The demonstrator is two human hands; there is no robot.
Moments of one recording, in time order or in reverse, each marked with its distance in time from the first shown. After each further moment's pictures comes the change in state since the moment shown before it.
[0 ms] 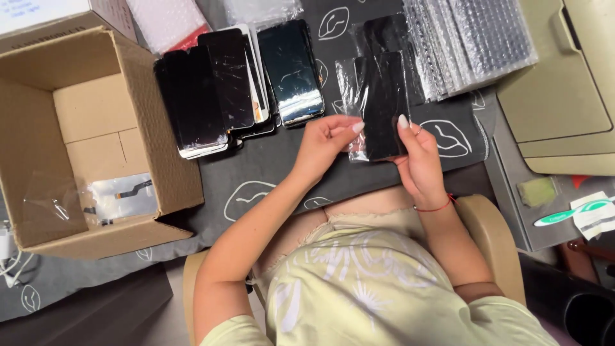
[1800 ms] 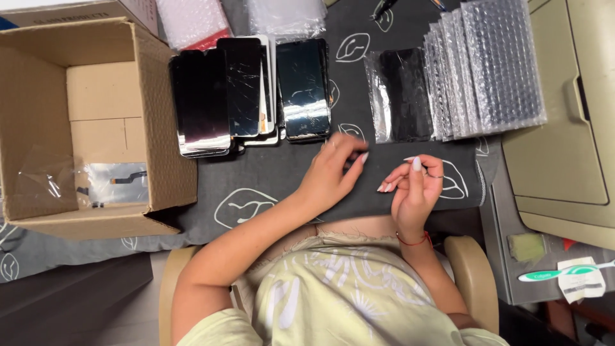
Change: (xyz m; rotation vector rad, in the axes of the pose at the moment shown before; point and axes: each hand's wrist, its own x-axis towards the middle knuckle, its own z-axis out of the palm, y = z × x) left_hand -0.010 0.009 0.017 0.902 0.148 0.588; right_hand 0.011 0.037 -0.033 -0.080 0.016 -0.356
